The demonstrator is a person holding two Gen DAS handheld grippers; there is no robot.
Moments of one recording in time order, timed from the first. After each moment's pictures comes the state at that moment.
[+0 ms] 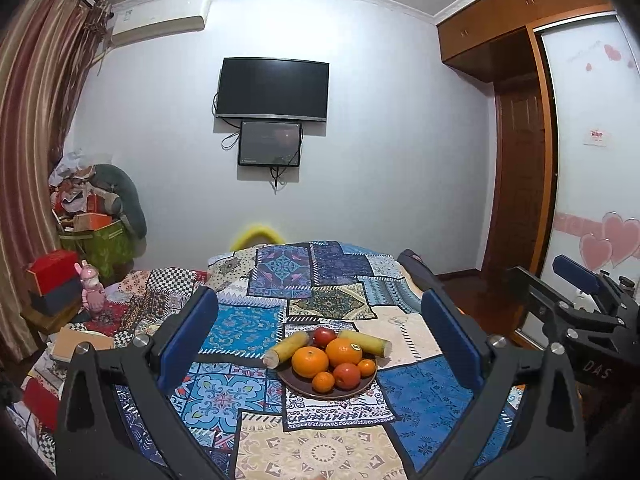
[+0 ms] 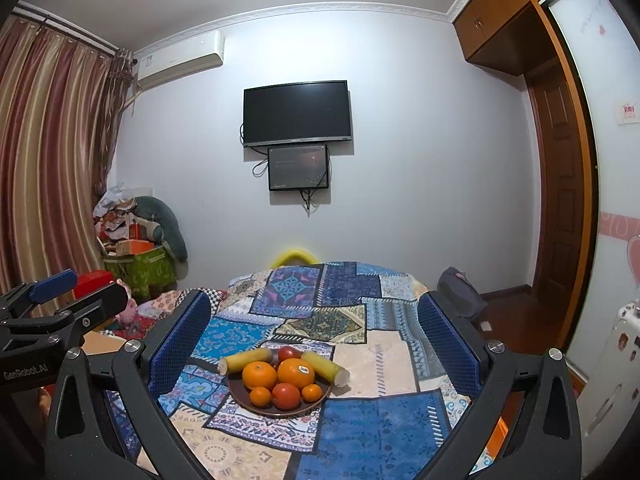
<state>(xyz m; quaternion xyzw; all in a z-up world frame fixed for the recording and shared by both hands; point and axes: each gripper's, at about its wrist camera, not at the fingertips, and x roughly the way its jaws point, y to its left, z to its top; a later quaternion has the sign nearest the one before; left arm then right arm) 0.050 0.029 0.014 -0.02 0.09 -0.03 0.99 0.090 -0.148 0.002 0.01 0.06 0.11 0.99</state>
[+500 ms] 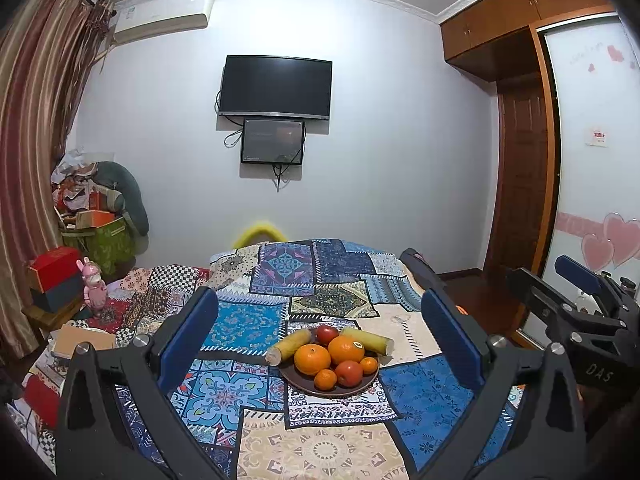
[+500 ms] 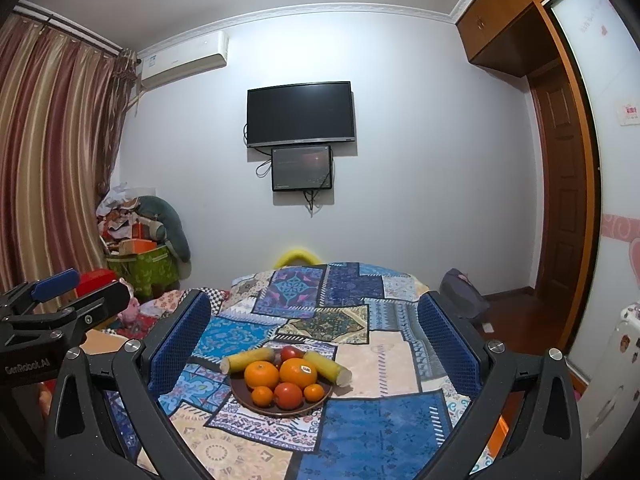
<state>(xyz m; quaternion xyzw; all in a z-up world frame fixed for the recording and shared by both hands) 0.049 0.031 0.011 -0.03 0.10 -0.02 0.99 0.089 -0.147 -0.001 0.00 0.05 0.12 0.99</state>
